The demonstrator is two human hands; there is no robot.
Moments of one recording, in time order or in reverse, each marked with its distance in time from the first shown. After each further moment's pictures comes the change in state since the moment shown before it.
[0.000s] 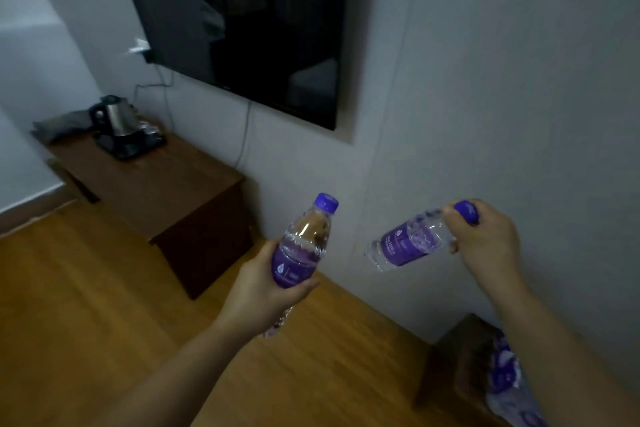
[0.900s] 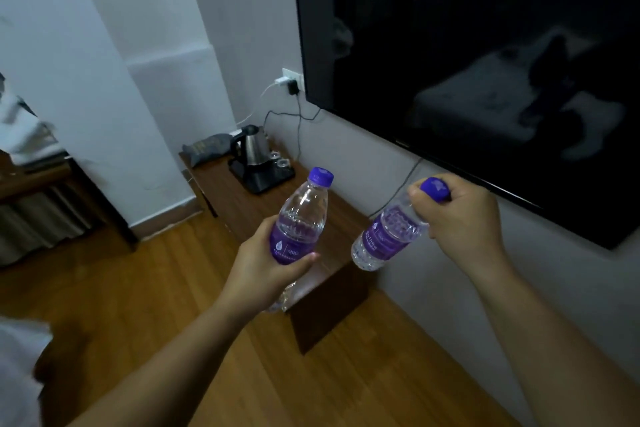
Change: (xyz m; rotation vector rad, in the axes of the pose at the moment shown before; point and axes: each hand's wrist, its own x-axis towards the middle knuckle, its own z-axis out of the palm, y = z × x) left_hand 0.237 -0.193 -0.405 0.034 0.312 -0.076; right_hand 0.140 -0.245 0.520 0.144 -0.302 -0.281
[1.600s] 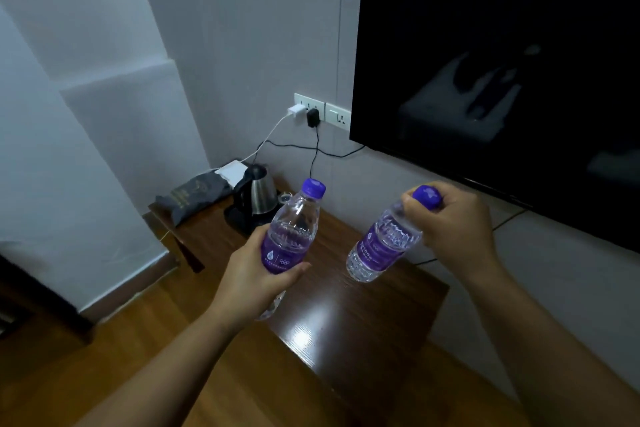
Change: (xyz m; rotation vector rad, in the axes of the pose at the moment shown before) left_hand 0.316 -0.213 -0.248 -0.033 -0.164 0.116; right_hand 0.187 -0.069 0.355 -0.129 0.108 0.078
